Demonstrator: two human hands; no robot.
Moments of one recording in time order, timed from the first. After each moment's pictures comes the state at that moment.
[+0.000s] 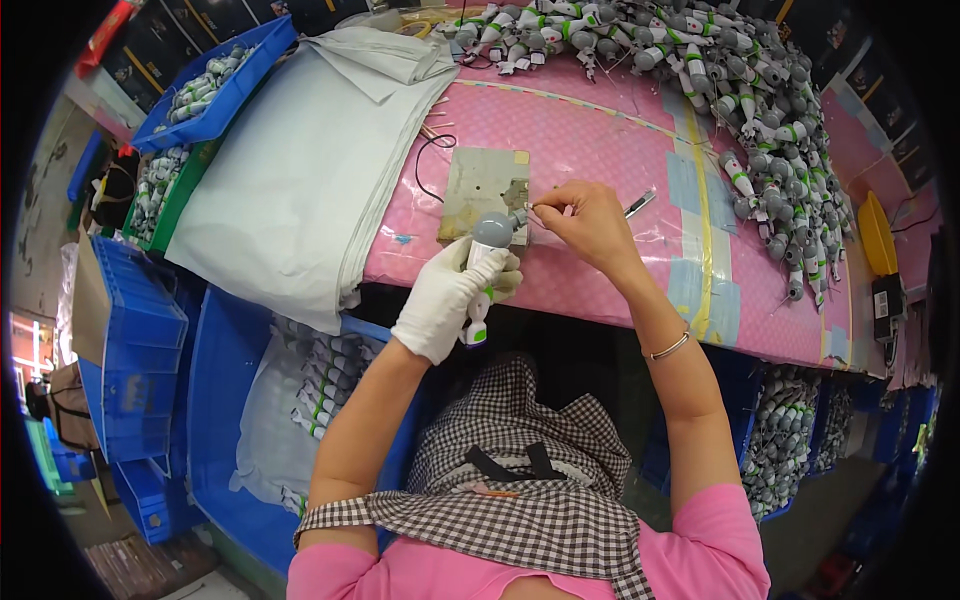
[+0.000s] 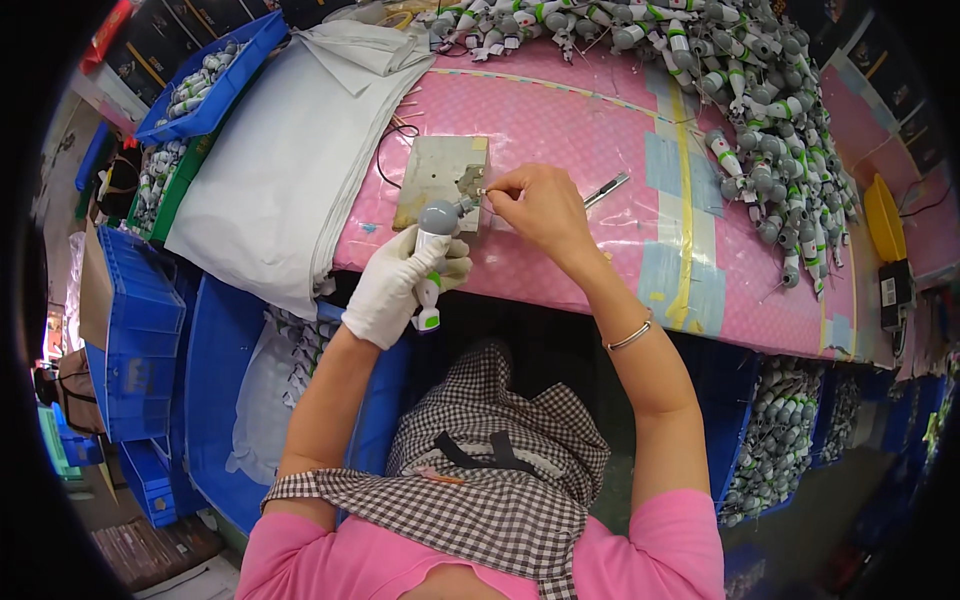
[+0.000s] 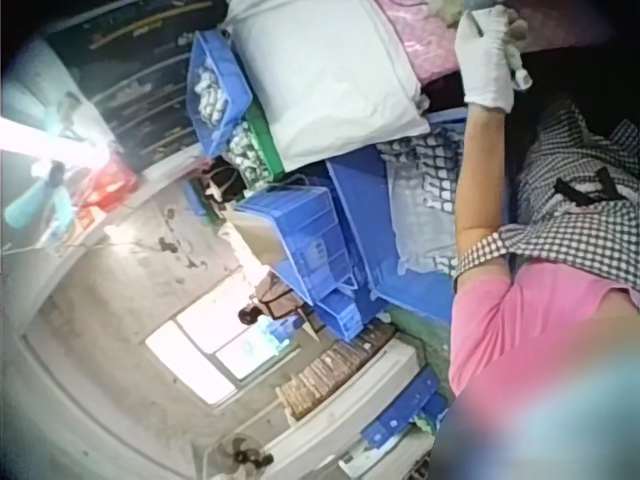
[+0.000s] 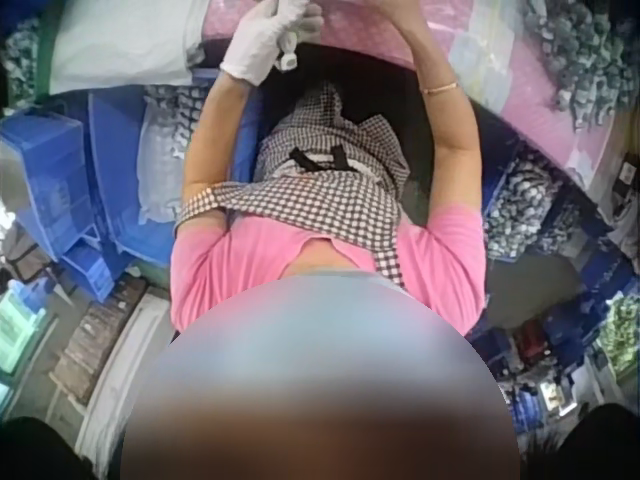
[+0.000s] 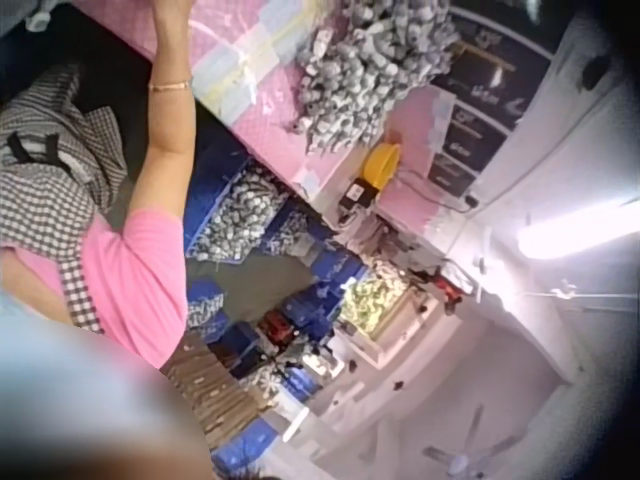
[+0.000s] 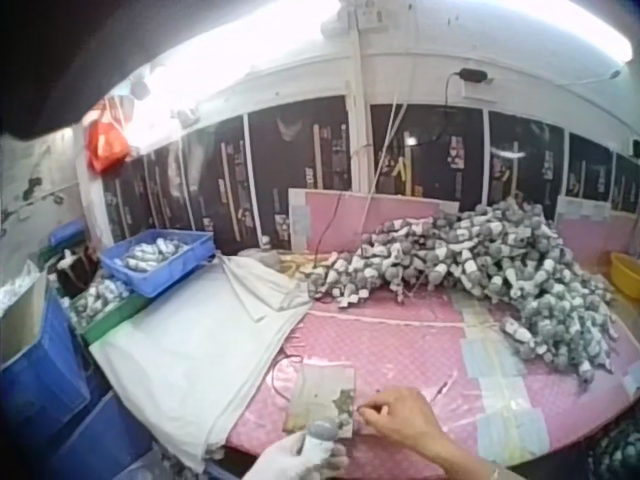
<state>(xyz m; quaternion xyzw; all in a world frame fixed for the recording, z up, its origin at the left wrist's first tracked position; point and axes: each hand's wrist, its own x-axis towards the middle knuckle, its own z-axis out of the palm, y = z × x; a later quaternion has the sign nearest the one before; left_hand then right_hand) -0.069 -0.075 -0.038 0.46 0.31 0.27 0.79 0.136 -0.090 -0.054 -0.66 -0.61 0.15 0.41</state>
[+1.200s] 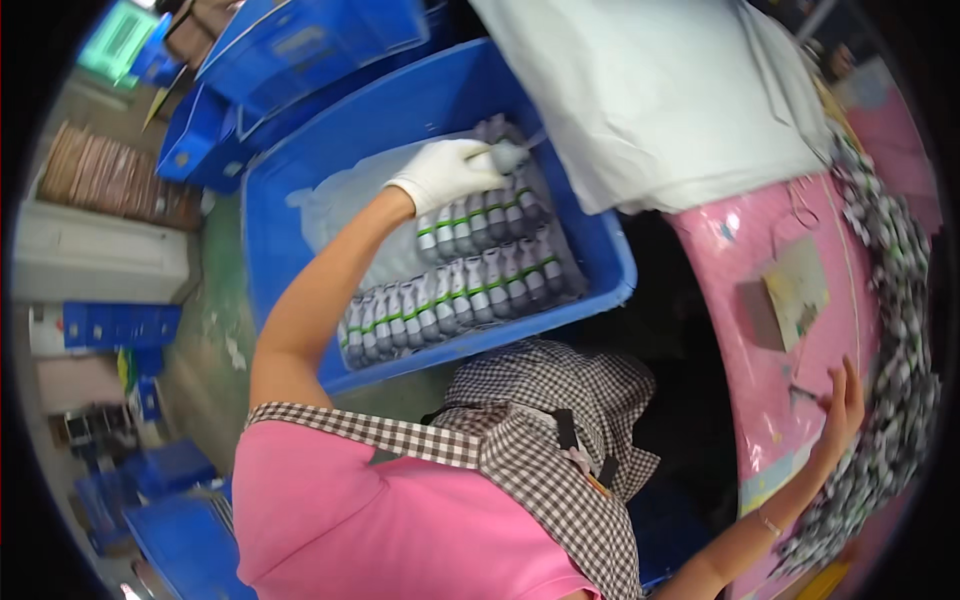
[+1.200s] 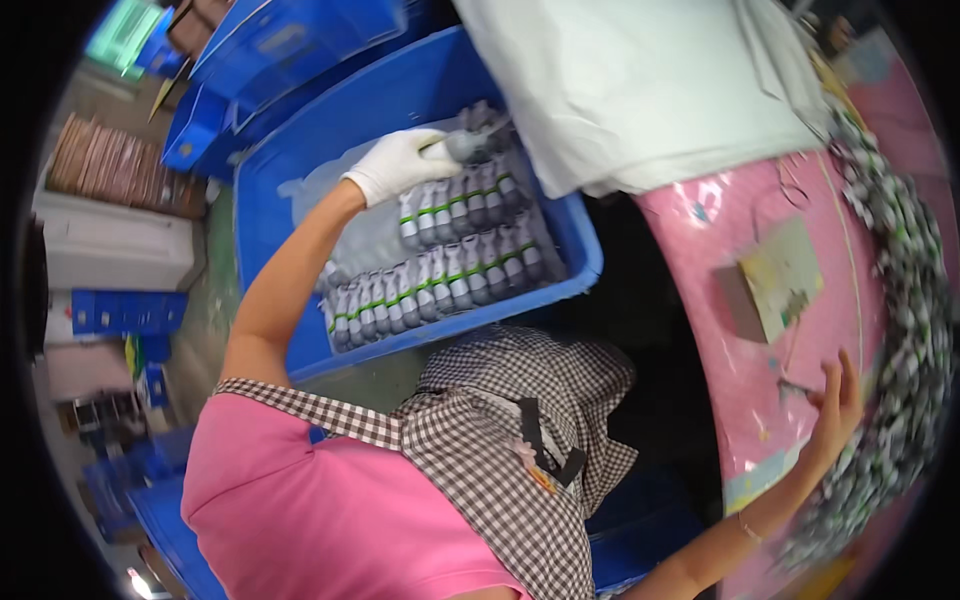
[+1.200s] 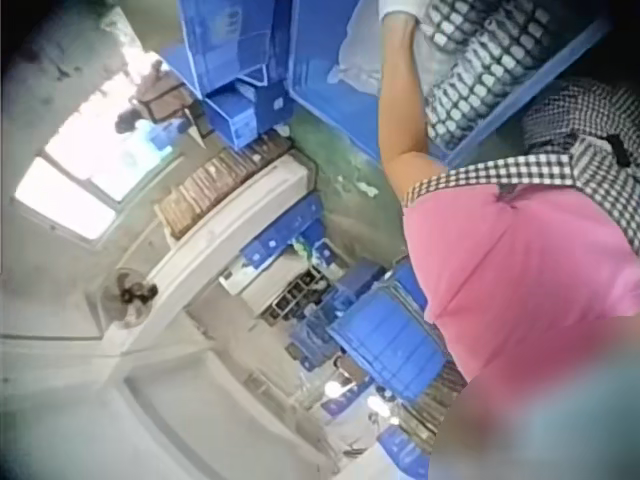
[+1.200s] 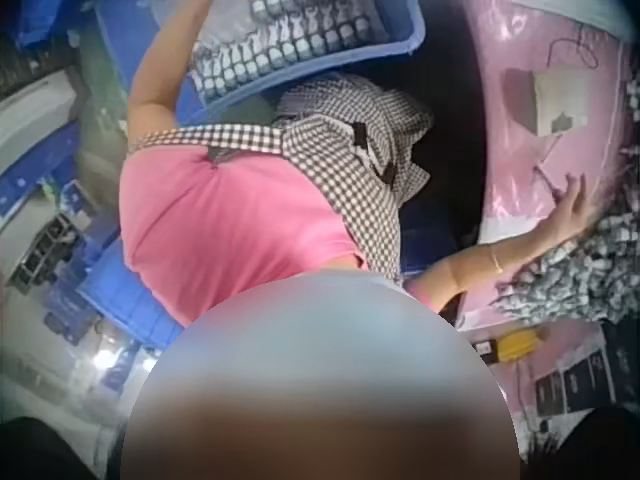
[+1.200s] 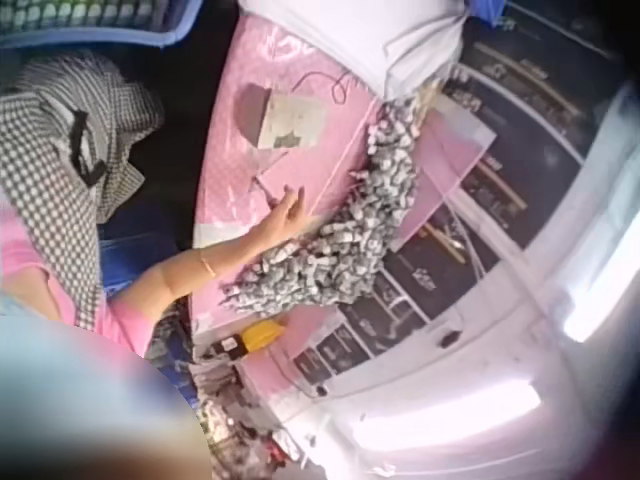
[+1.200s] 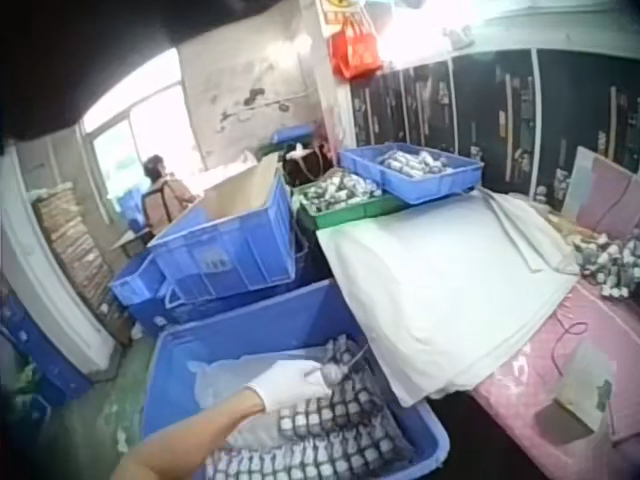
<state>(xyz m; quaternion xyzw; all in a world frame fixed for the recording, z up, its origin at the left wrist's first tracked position) -0.367 -0.077 -0.071 0.65 0.67 0.17 0.31 0.226 -0.105 -0.030 -0.72 -0.57 0.19 0.35</state>
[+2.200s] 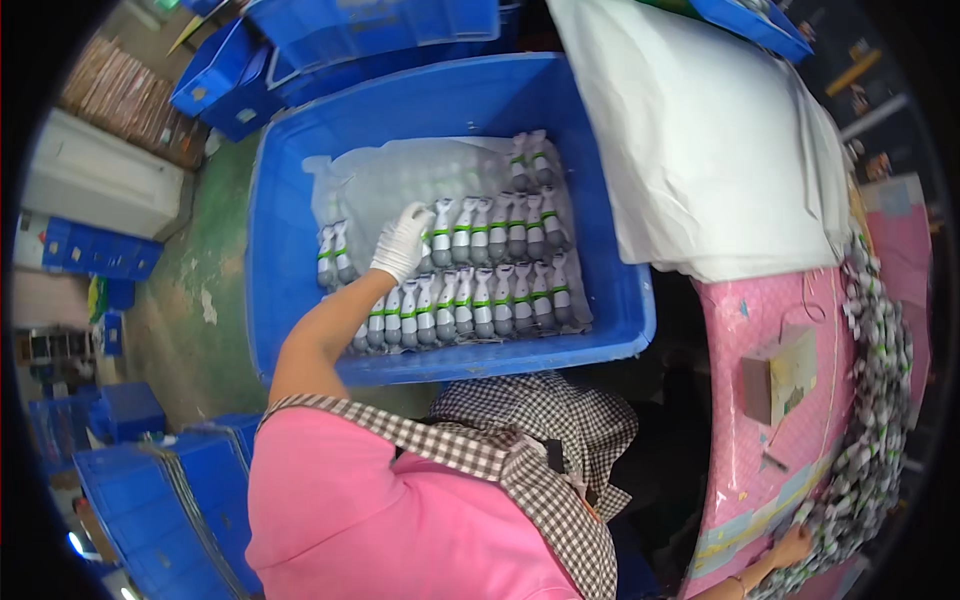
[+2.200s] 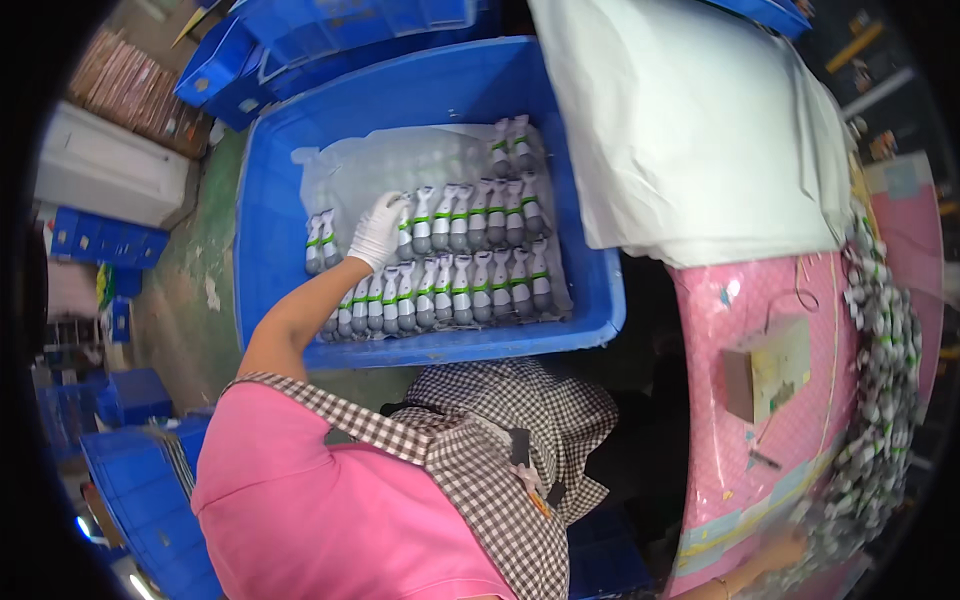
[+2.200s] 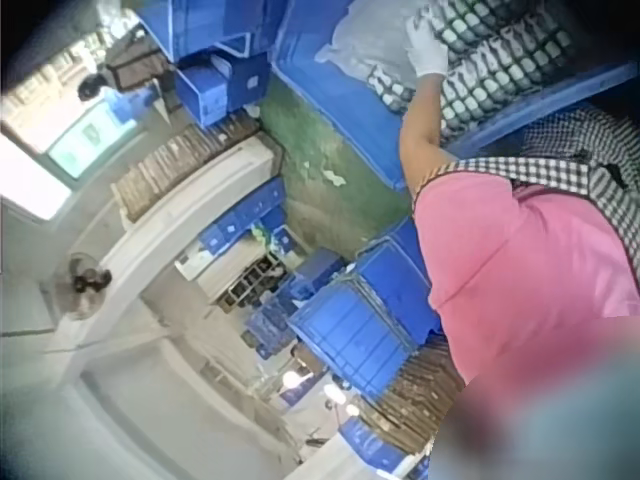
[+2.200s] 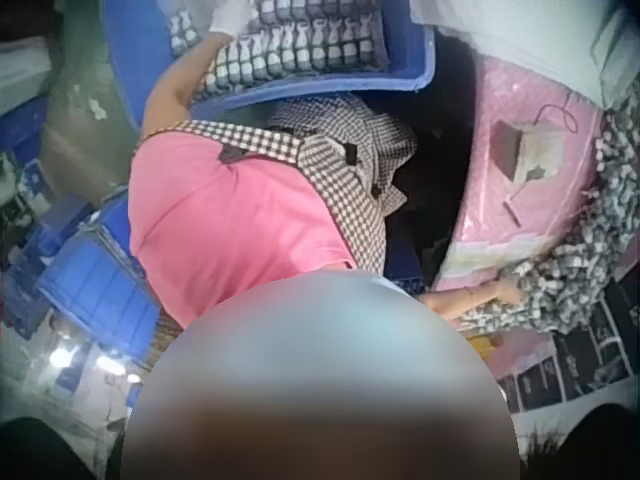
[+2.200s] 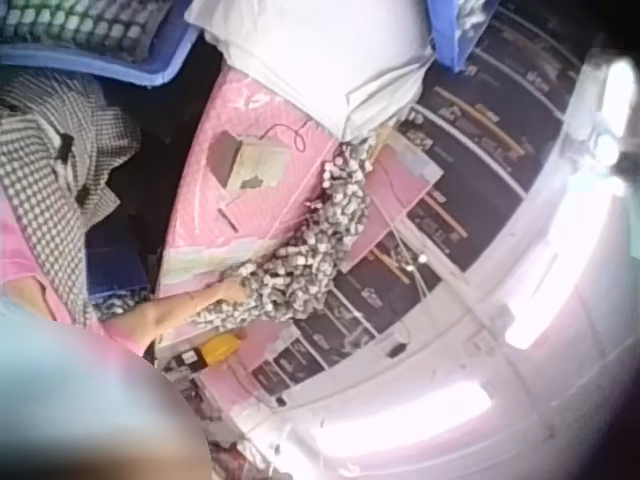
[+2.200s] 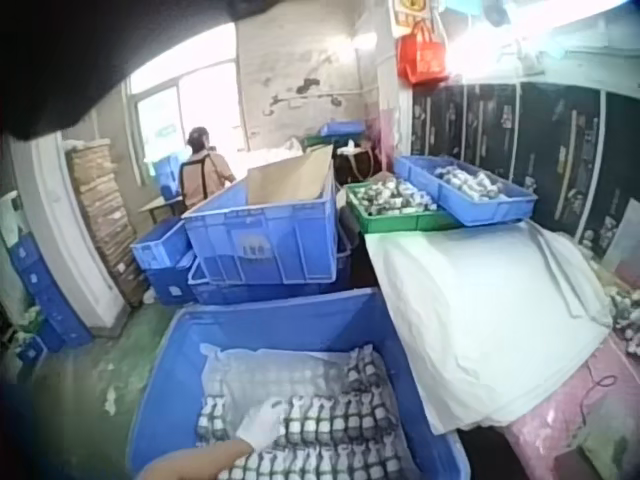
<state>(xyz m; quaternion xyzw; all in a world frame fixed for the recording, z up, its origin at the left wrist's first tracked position) -0.463 -0.188 -0.249 0.58 0.79 0.19 -0.01 0.423 -0.159 -0.048 -0.90 -0.40 -0.16 0.05</state>
